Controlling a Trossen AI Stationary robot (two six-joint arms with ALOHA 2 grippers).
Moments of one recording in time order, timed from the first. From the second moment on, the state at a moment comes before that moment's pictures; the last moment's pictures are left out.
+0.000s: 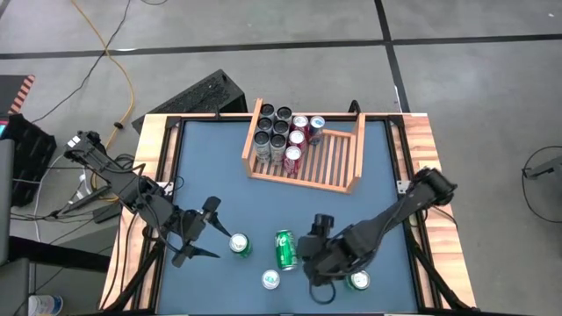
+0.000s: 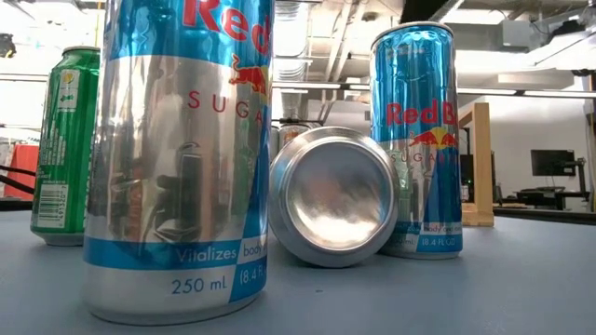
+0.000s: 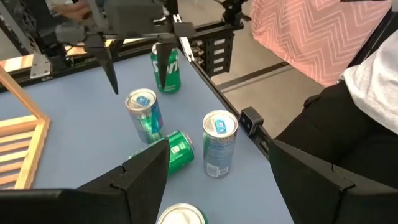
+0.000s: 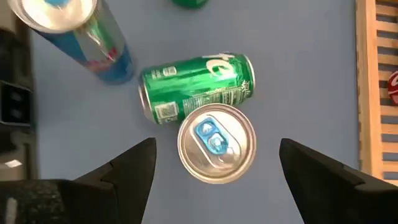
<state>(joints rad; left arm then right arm) -0.62 1.00 0.96 -0.30 -0.16 -0.05 0.58 1.90 1.75 -1.10 0.38 0.62</state>
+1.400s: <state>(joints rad) -0.62 1.00 0.96 -0.31 -0.17 -0.05 0.48 2.00 1.84 -1.21 0.20 0.66</state>
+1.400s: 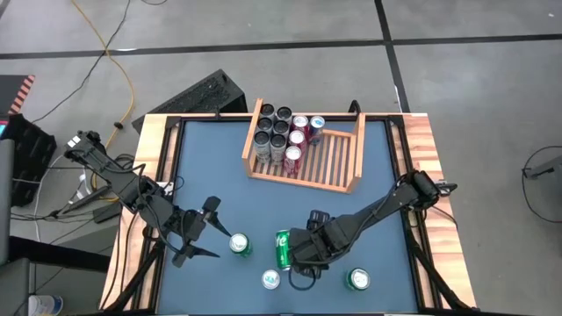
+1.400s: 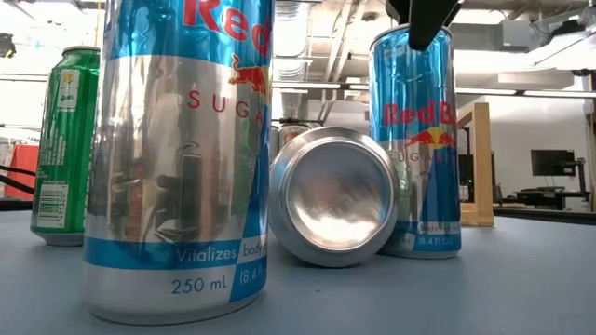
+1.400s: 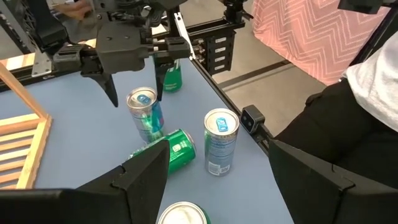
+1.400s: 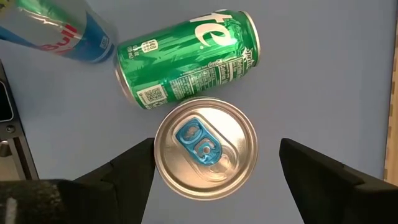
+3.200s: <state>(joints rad) -0.62 1.01 0.96 -0.33 -0.18 0.03 0.28 1.78 1.84 -1.40 0.24 0.37</state>
